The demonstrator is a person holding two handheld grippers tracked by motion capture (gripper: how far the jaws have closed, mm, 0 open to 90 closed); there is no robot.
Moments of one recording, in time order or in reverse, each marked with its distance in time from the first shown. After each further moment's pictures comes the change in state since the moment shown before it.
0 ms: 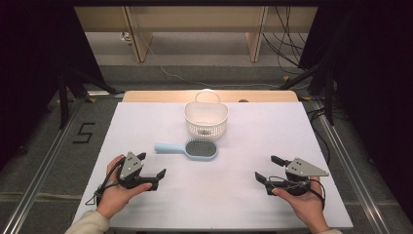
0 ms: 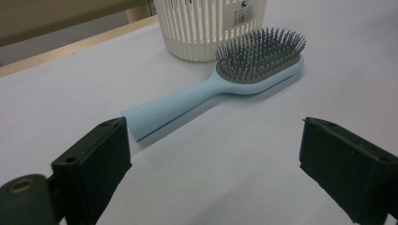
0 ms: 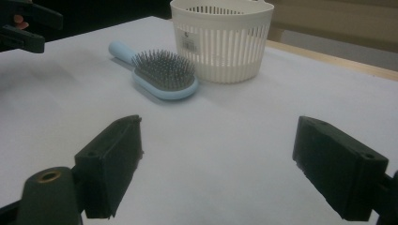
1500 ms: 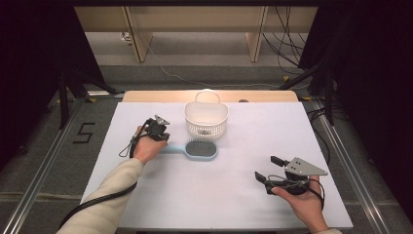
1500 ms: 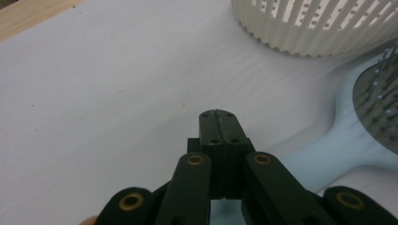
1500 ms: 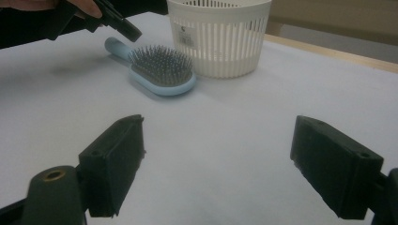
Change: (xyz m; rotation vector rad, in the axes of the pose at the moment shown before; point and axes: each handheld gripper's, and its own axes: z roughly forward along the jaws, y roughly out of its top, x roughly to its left) left arm 0.047 0.064 0.127 0.391 0.128 -0.027; right arm -0.001 -0.002 0.002 0.015 -0.009 0.014
